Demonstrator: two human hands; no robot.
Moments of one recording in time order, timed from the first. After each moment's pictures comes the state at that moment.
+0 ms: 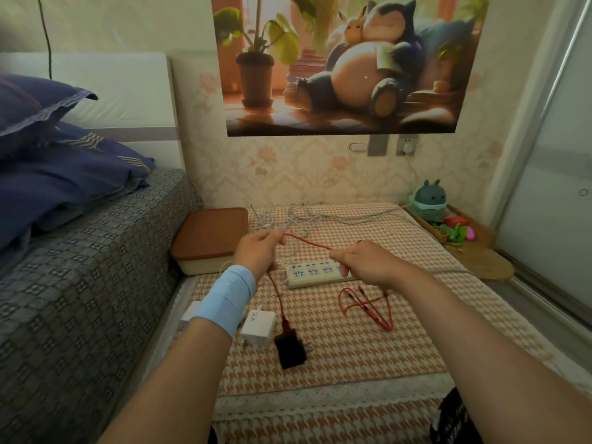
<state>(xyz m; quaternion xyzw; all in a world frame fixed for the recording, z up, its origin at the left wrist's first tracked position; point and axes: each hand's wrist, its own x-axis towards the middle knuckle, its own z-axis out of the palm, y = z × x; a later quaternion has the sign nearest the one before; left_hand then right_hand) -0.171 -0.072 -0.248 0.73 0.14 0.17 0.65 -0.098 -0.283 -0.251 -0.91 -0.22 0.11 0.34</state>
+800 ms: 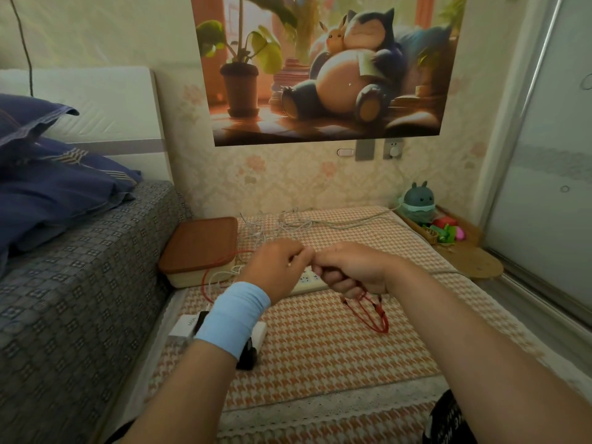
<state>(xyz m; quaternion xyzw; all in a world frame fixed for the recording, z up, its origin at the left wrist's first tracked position) -0.178 -0.110 -0.240 0.93 -0.11 0.25 0.23 -0.118 -0.283 -0.223 -0.75 -0.24 0.34 0.51</state>
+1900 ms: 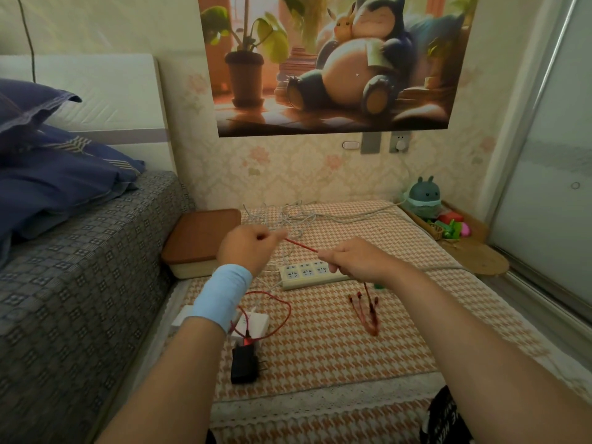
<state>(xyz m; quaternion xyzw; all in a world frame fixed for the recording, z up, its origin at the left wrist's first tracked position) -0.165 -0.069 -0.243 0.91 0.10 0.26 0.31 -0.093 -0.285 -0.253 -0.87 -0.24 0.14 0.40</state>
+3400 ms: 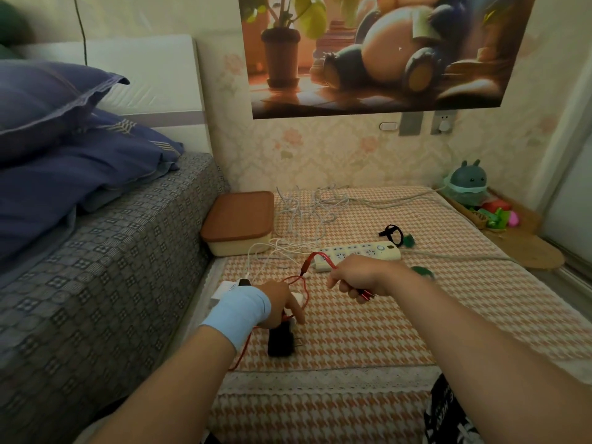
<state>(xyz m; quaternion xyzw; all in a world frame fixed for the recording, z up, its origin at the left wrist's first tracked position) -0.201 -0.039 -0.314 0.97 -0.02 -0.24 0.02 -0.099 -0.221 -0.304 -0.85 -0.16 0.34 0.36</state>
